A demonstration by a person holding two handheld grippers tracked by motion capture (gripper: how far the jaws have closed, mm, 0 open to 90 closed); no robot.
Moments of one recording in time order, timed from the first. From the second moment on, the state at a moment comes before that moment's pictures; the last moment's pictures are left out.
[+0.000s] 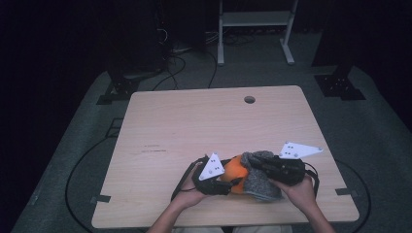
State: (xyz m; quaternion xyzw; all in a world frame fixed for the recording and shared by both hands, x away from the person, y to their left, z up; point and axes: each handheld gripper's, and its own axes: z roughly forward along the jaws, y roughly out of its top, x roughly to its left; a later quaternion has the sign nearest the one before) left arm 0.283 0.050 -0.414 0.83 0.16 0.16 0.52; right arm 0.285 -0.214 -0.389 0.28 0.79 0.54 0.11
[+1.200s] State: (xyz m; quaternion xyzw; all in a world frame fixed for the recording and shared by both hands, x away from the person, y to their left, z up) left arm 0.298 0.078 -0.416 0.82 0.17 0.12 0.54; right arm 0.297 -0.235 -0.415 0.34 0.77 0.54 0.09
